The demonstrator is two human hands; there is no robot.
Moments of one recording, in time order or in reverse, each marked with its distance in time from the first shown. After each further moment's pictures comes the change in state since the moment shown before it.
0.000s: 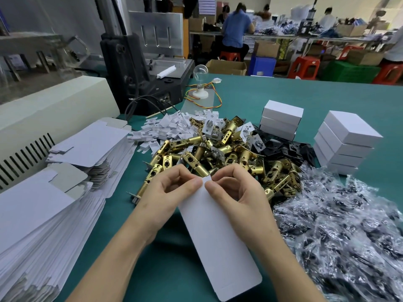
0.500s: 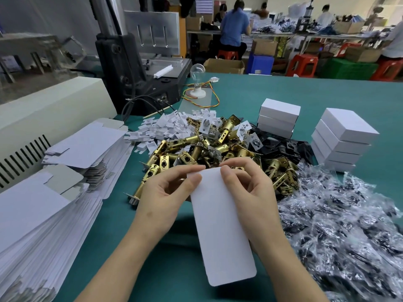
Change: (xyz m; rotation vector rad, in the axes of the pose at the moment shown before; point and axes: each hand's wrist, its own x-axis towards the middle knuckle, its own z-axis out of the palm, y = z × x) left_hand -0.003 0.000 0.016 -0.006 0.152 0.118; right_hand -0.001 -0.005 -0.006 0.096 0.175 0.044
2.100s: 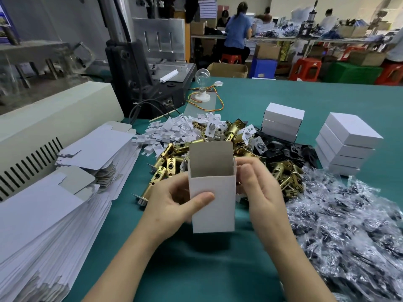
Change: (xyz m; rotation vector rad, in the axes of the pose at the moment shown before) left_hand -0.003 -0.007 -0.015 0.077 -0.141 0.123; right_hand 0.001 -0.004 -0.004 -0.110 -0.052 -0.179
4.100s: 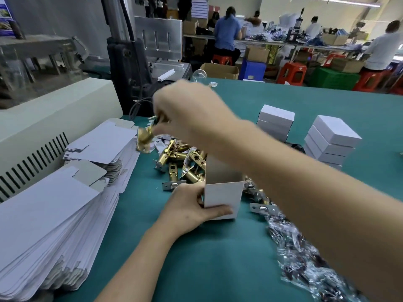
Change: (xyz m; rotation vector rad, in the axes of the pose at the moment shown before) left_hand 0.001 -0.036 0.008 0.433 -0.160 -0.257; right_hand 0.108 -0.135 0.096 -1.221 -0.474 -0.481
